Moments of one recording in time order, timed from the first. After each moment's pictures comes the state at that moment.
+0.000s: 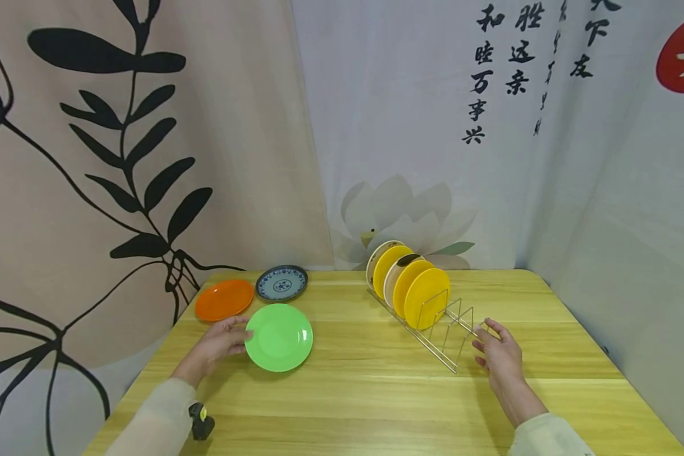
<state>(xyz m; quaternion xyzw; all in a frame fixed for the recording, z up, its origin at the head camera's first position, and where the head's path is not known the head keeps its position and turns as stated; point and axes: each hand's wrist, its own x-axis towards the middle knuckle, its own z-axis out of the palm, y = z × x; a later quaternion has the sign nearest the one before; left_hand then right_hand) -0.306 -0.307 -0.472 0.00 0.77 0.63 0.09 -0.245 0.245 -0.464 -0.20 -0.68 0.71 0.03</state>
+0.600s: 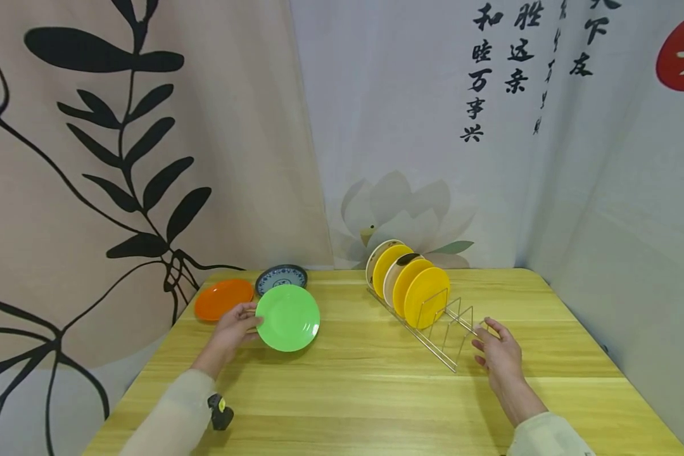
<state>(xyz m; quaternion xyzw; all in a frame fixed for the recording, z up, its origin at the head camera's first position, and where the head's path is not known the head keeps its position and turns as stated) -0.317 -0.271 -0.463 -0.02 0.76 0.66 0.01 -0.245 0.245 -0.463 -0.20 -0.68 0.71 0.04</state>
